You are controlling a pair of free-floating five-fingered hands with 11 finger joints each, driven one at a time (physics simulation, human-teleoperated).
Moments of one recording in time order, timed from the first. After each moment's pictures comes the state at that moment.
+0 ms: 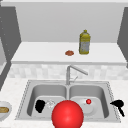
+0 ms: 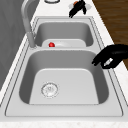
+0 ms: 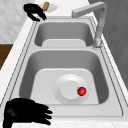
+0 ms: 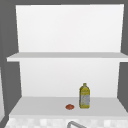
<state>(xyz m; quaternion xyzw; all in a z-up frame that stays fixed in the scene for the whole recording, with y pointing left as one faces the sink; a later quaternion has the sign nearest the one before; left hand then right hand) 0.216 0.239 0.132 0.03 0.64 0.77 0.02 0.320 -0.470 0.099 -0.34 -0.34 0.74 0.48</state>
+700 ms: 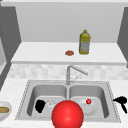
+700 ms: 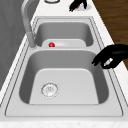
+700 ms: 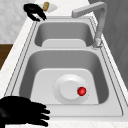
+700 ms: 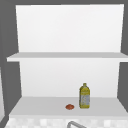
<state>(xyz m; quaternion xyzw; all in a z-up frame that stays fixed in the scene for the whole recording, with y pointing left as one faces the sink) 0.216 0.239 0.132 0.03 0.64 0.77 0.02 0.318 -0.487 0.147 -0.33 -0.34 0.73 0.48</state>
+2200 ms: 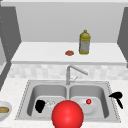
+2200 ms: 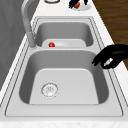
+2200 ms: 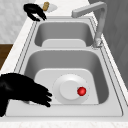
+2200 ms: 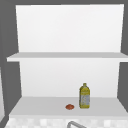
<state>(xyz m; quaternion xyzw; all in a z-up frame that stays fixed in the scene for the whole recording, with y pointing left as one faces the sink) 0.216 0.239 0.132 0.03 0.64 0.77 0.02 0.329 -0.439 0.197 -0.33 -0.32 0.74 0.49</state>
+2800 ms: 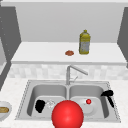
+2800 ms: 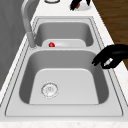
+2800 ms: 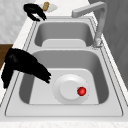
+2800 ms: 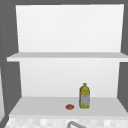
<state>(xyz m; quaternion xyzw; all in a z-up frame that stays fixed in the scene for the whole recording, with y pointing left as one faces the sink) 0.216 0.239 0.132 0.03 0.64 0.77 0.02 0.332 -0.359 0.221 -0.29 -0.31 0.75 0.51</state>
